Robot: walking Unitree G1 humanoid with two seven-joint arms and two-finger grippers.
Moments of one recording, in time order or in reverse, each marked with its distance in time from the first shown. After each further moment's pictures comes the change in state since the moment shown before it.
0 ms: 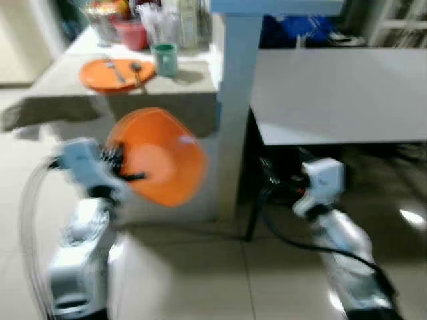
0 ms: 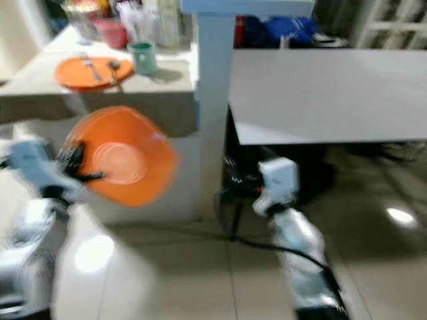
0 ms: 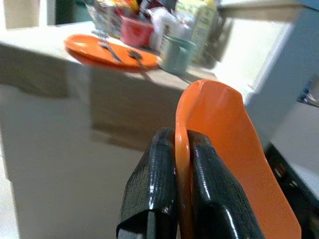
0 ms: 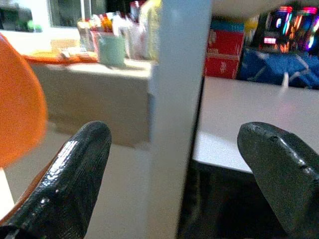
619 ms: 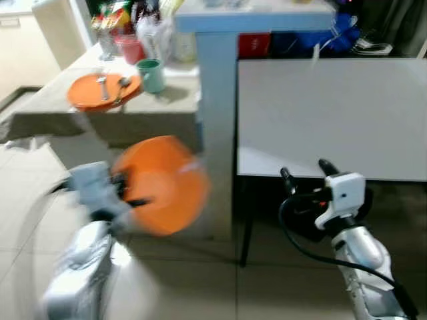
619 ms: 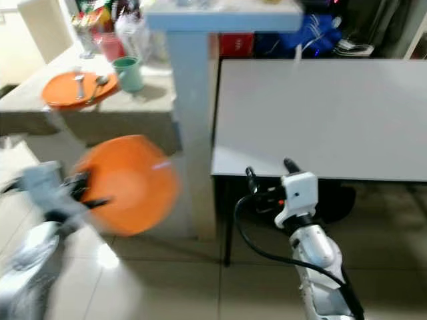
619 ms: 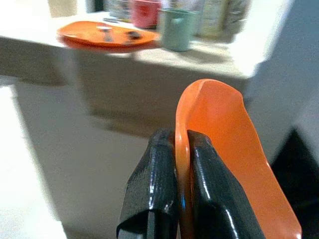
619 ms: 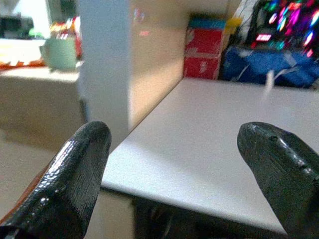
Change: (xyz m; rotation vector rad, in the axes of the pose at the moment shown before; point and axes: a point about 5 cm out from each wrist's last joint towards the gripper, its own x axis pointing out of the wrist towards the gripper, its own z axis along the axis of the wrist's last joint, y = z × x) left arm -0.039 0.037 -0.023 0.103 0.097 0.106; right arm -0.021 -0.011 0.001 -0.012 -0.003 -0.043
